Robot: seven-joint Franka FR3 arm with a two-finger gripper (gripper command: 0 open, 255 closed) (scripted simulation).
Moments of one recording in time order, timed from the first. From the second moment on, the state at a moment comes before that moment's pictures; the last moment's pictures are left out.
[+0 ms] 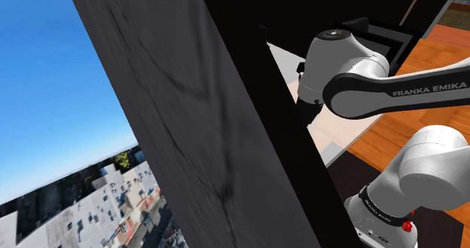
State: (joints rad) arm 0.06 -0.70 0.21 -2.82 0.03 2.11 0.26
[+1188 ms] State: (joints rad) arm 0.05 -0.78 0.18 -2.61 0.02 1.83 0.24
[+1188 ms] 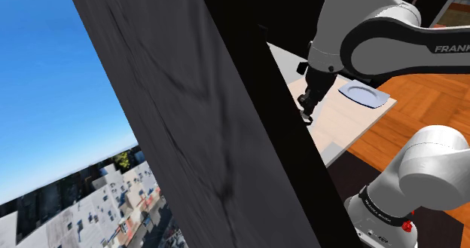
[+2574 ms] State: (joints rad) arm -0.15 -0.54 -0.21 -2.43 -0.22 1.94 -0.19
